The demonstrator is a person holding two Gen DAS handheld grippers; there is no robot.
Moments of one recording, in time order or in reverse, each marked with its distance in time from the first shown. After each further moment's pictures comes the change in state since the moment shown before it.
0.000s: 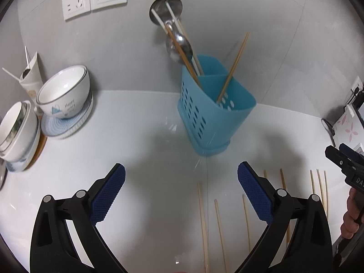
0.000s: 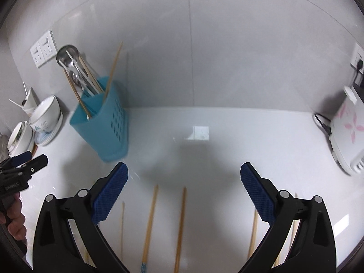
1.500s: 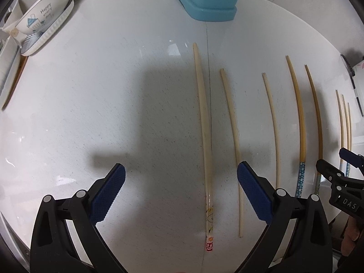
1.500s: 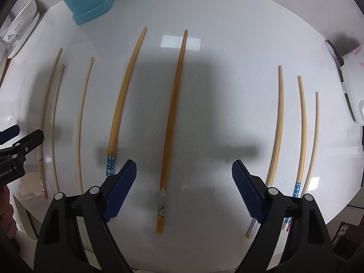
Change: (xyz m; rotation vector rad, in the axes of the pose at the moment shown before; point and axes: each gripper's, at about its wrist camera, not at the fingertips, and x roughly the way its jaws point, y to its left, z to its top) left arm 0.071 -0.023 -0.122 0.023 0.473 0.052; right arm 0.065 0.030 -0.125 -0.086 0.590 -0.107
